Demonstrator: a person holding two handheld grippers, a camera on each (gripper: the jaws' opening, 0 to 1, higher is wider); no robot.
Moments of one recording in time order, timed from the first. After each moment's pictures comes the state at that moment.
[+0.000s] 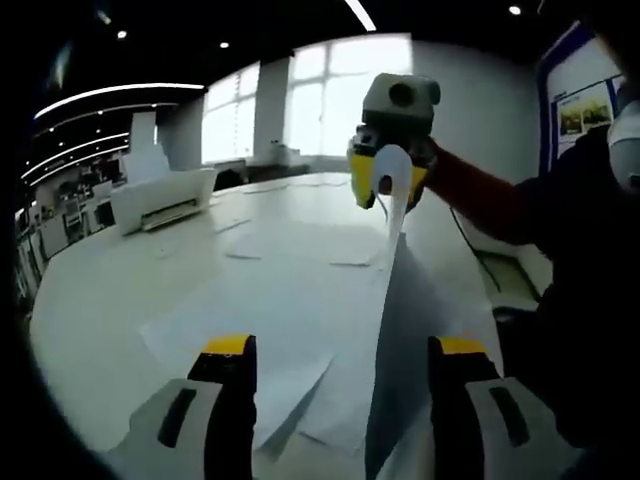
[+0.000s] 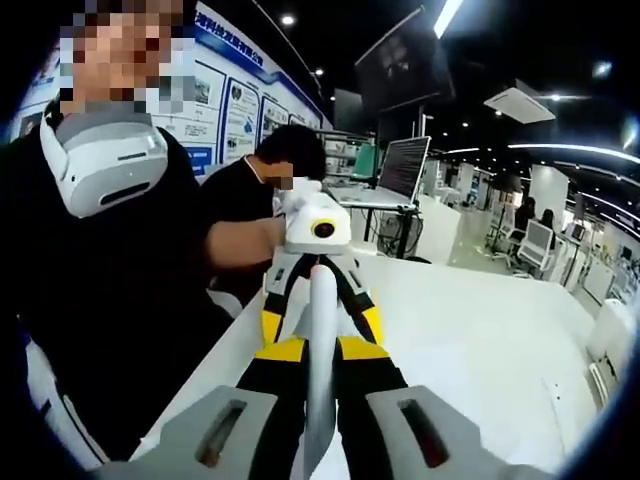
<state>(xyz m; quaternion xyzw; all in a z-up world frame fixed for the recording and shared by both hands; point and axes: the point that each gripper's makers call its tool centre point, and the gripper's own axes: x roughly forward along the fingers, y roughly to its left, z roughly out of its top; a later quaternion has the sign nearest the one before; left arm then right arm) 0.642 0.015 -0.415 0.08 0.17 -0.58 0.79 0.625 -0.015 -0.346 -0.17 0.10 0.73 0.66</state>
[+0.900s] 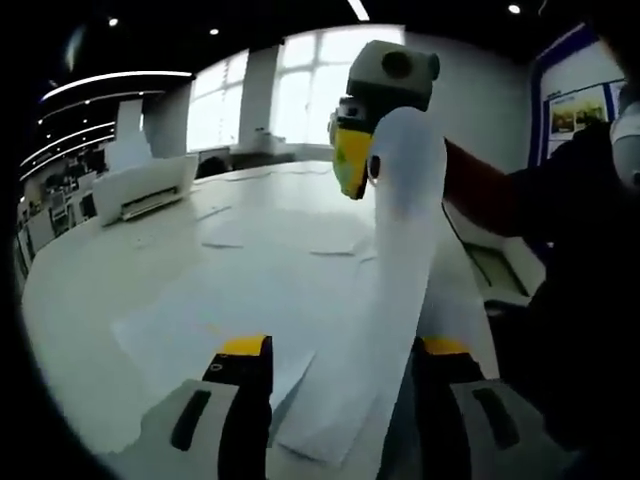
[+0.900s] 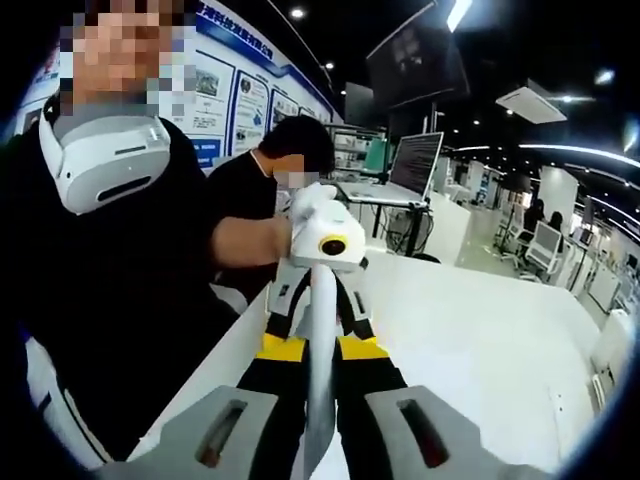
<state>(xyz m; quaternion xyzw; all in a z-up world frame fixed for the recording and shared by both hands) 0.626 -0.005 -0.430 0.09 0.20 -0.61 0.76 0.620 -0.003 -0.350 -0.19 0.10 0.74 0.64</state>
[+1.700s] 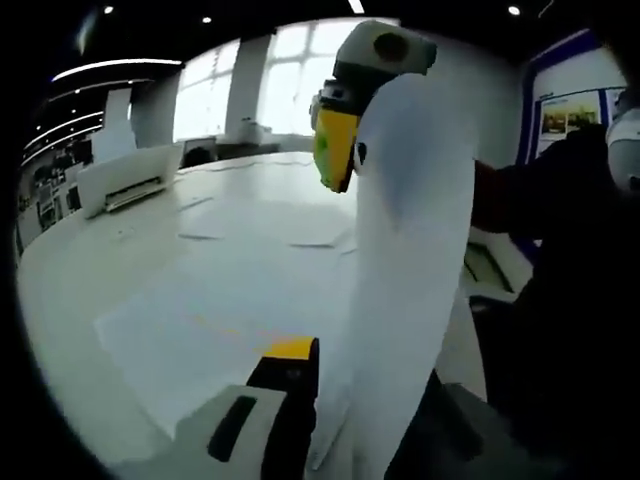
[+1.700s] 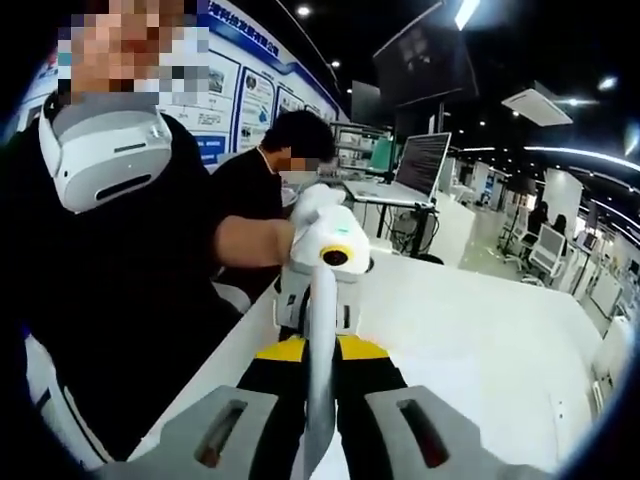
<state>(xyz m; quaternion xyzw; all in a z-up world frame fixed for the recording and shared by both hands) 0.611 -0.011 -0.436 0.09 0.22 -0.63 0.74 0.615 0.003 -0.351 -0.20 0.10 0.74 0.63</state>
